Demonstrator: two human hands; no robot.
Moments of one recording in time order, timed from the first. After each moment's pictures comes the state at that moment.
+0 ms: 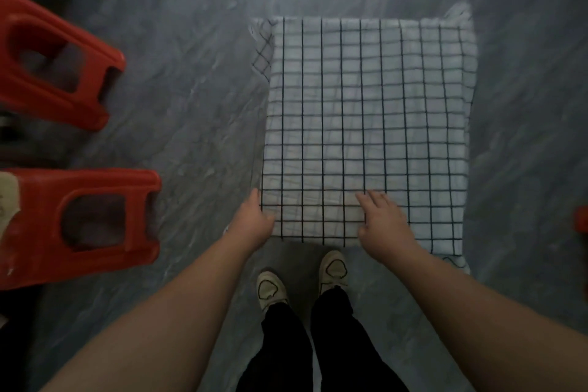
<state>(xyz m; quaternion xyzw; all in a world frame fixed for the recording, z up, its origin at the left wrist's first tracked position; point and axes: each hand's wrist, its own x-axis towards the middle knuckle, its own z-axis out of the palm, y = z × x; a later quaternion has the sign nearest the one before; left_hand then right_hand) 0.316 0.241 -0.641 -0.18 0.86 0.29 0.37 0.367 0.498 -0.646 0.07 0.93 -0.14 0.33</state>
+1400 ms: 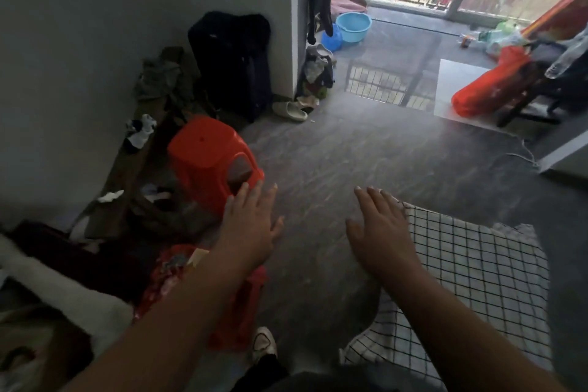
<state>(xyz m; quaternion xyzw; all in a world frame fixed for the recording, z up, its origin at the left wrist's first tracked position) 0.183 -0.181 -0.233 -0.02 0.99 0.11 0.09 0.170 0.063 -0.227 -0.05 0.98 -0.20 0.07</state>
